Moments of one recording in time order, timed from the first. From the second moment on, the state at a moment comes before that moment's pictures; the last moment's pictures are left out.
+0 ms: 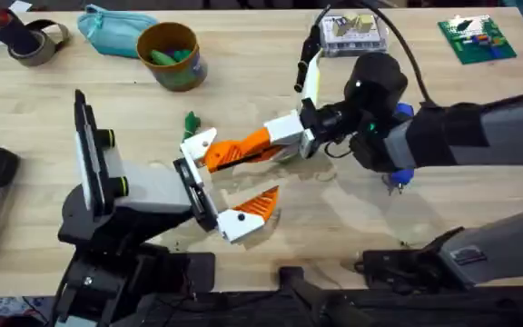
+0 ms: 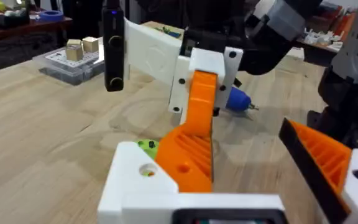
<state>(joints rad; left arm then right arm) -0.21 0.00 0.00 -0.07 0.89 -0.07 0.49 1.71 0.56 1.04 -1.37 1.41</state>
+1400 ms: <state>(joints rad) -0.21 0.00 0.00 -0.07 0.88 -0.07 0.52 1.80 0.68 1.03 -1.36 1.42</state>
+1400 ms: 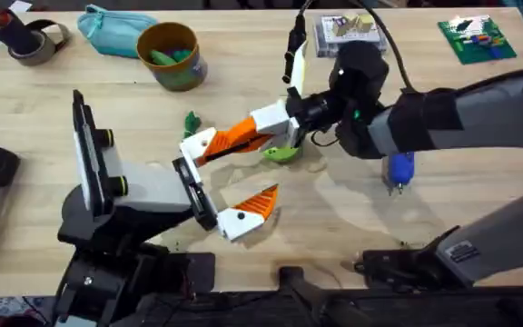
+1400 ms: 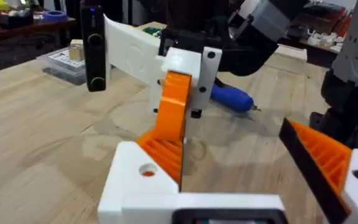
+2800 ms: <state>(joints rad) -0.21 0.00 0.00 -0.07 0.89 -0.07 0.47 1.80 0.68 1.02 -1.35 1.43</state>
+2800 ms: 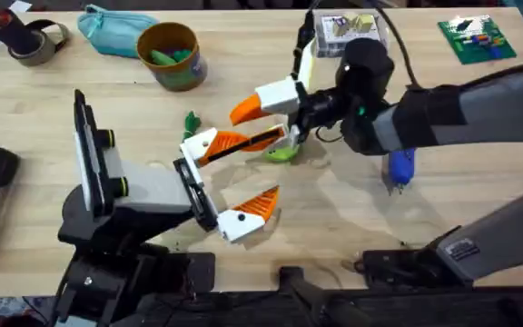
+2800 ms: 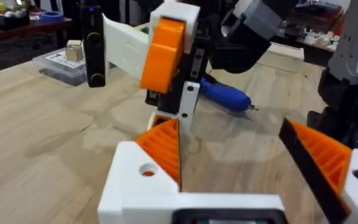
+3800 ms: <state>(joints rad) -0.21 0.00 0.00 -0.07 0.89 -0.07 0.49 1.78 0.64 1.11 -1.37 1.42</state>
